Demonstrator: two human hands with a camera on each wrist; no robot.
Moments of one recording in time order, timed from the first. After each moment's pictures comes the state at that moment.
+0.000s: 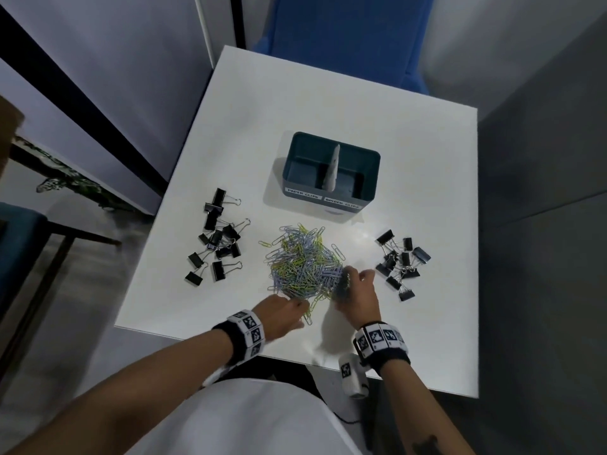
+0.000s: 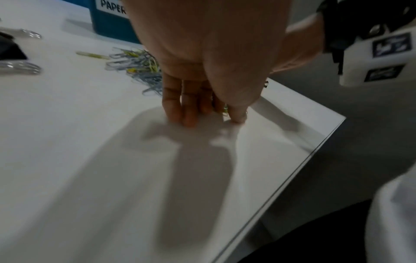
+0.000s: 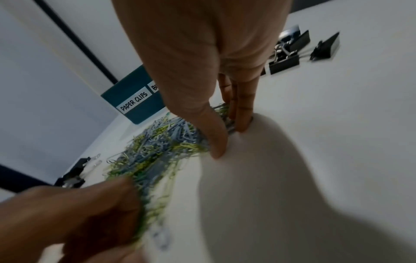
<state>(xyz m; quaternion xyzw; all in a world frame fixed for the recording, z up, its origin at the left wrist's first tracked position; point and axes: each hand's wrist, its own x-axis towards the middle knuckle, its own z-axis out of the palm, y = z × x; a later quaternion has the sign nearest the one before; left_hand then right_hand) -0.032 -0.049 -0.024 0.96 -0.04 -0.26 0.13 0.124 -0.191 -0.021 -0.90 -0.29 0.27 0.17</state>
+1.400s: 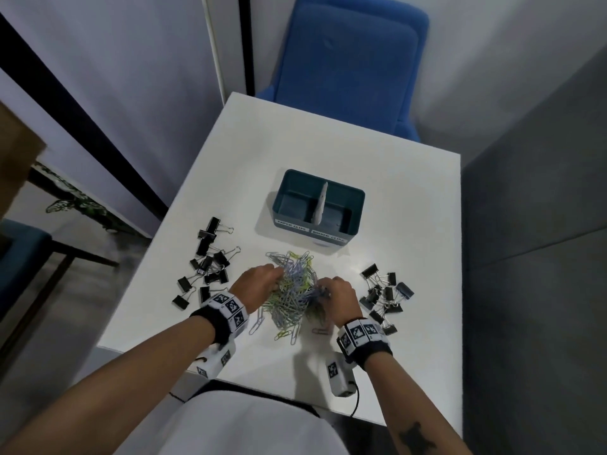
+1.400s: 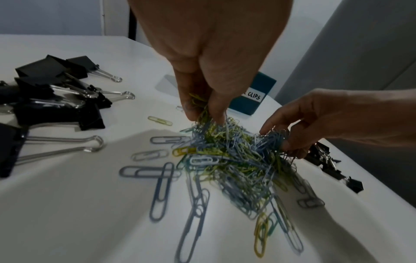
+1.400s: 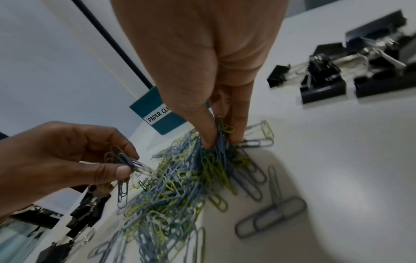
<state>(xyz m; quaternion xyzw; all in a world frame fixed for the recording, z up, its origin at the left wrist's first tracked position) 0.020 0.019 0.013 0.93 0.22 -0.08 0.29 0.166 -0.143 0.014 -0.87 -0.38 0.30 0.14</state>
